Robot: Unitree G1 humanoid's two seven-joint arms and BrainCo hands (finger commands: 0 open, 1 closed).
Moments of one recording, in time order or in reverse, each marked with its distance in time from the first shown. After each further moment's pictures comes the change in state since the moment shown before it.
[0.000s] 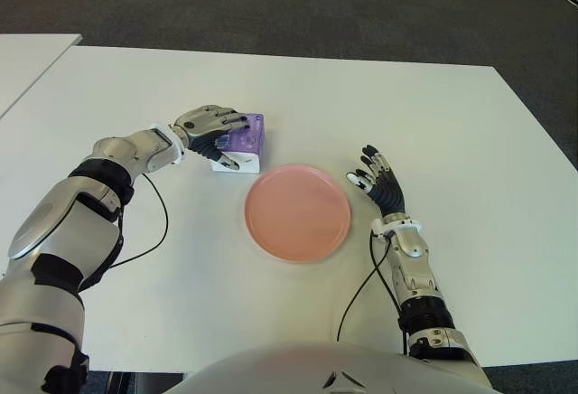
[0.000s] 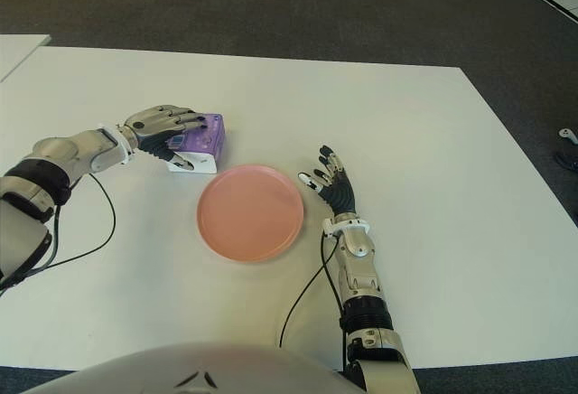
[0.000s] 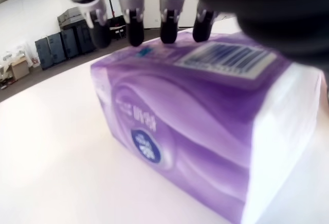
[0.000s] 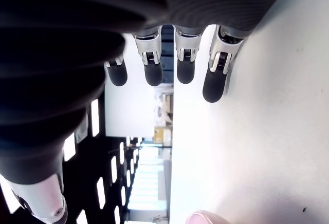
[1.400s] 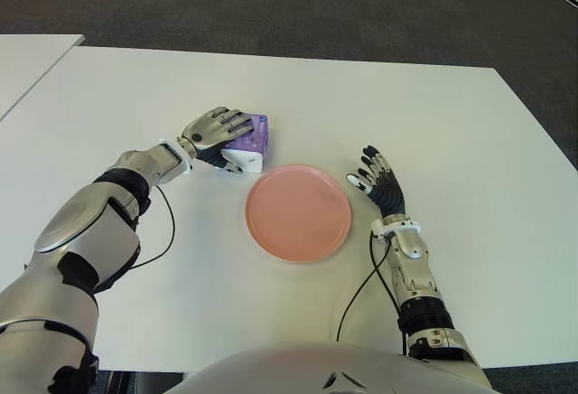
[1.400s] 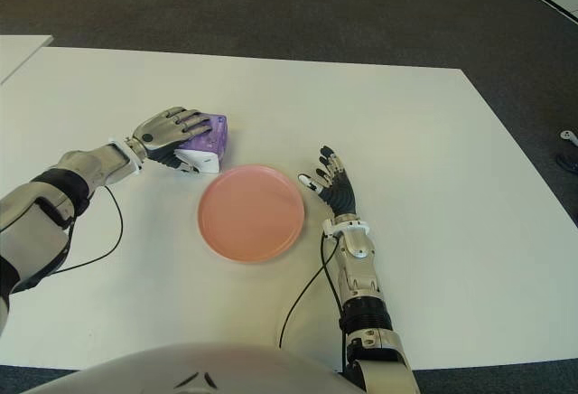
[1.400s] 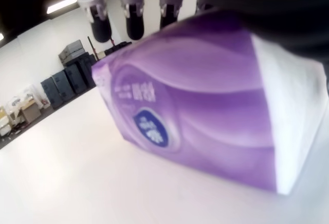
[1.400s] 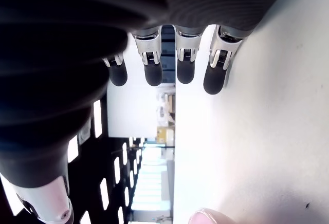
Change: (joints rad) left arm 0.001 -0.090 -0.190 0.129 0.116 0.215 0.333; right arm -0.001 0.004 -0.003 0.017 0.013 -0.020 0.001
